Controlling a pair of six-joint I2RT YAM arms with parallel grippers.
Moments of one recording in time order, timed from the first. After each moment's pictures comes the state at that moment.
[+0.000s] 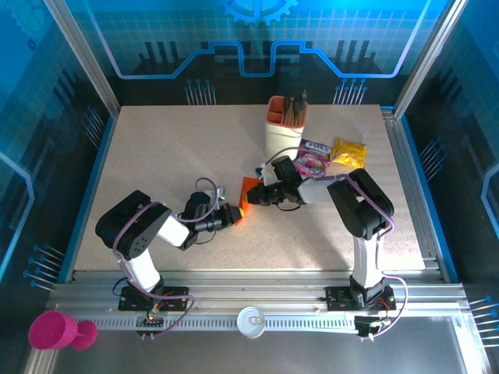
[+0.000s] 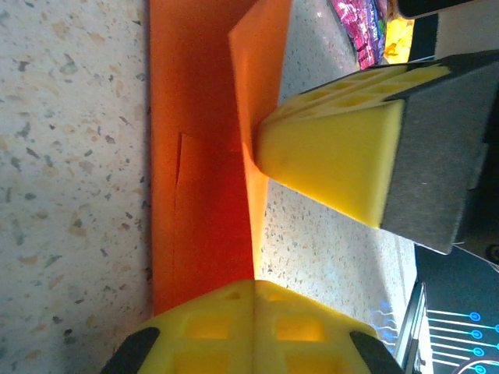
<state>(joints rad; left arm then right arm) -0.47 1.75 0.36 0.89 0.47 -0.95 0.54 1.99 1.03 0.12 -0.70 0.58</state>
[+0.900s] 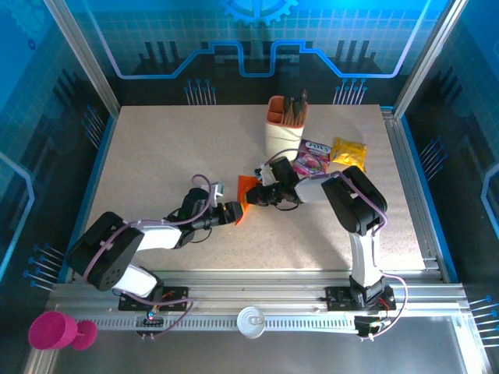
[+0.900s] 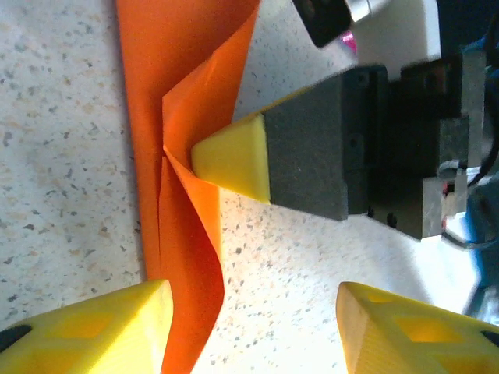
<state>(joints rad) -0.52 1.45 0.40 0.47 0.30 -0.74 0.54 2.05 1.07 0.13 -0.69 0.61</state>
